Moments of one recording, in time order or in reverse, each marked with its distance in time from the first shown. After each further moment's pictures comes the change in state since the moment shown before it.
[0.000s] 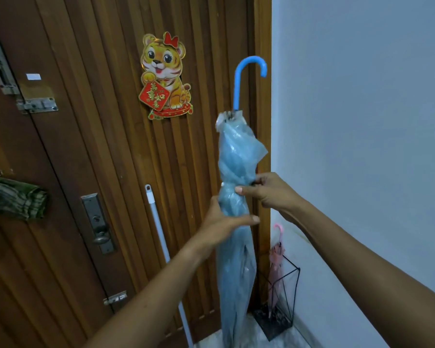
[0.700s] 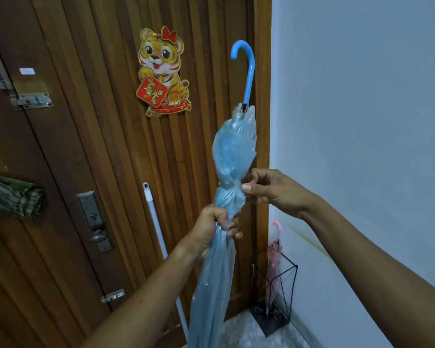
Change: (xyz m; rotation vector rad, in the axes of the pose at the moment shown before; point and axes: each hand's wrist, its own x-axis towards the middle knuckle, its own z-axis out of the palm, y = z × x) left_hand 0.005 -0.004 -0.017 -0.627 -0.269 -0.116; right_hand 0.014 0.006 -0.009 0.053 -0.239 -0.018
